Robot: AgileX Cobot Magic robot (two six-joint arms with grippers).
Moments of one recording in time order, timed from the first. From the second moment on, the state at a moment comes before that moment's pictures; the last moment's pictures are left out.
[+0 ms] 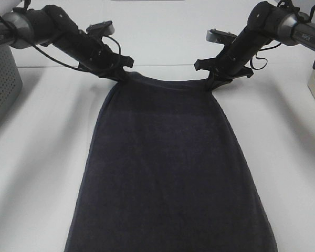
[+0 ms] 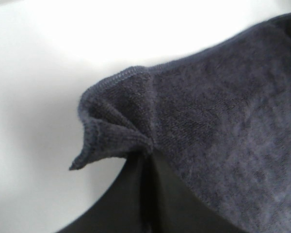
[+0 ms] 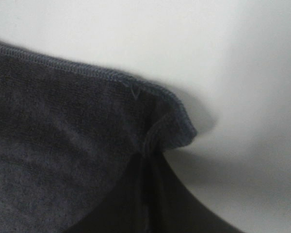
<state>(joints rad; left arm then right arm) -0.22 2.61 -2.27 -0.64 0.78 0.45 0.11 2.69 -2.39 0.35 0.99 -0.24</state>
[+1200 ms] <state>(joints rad) -0.22 2.67 -2.34 -0.64 0.52 0.59 0.11 2.74 -2.51 0.35 0.83 -0.24</state>
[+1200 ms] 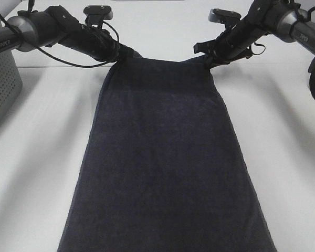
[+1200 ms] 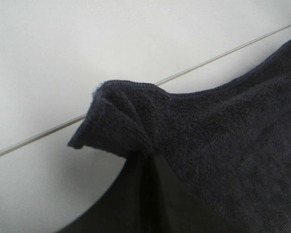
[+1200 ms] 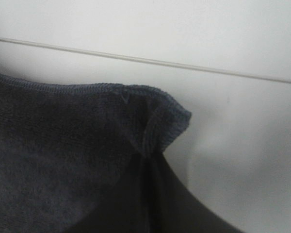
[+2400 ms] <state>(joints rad) -0.22 2.73 -2.34 -0.70 0.29 0.63 0.11 2.79 -2.51 0.44 0.68 -0.24</state>
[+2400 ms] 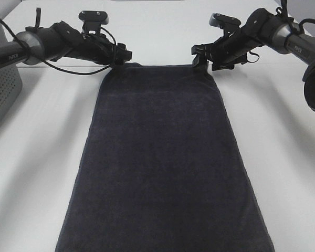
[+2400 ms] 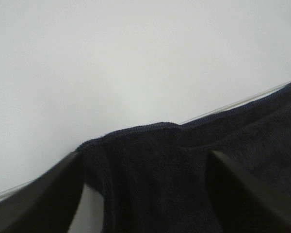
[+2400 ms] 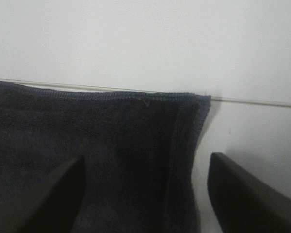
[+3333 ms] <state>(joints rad) -0.21 2.32 -2.35 -0.19 1.07 0.22 0.06 2.44 -2.51 0.36 1.21 -0.24</state>
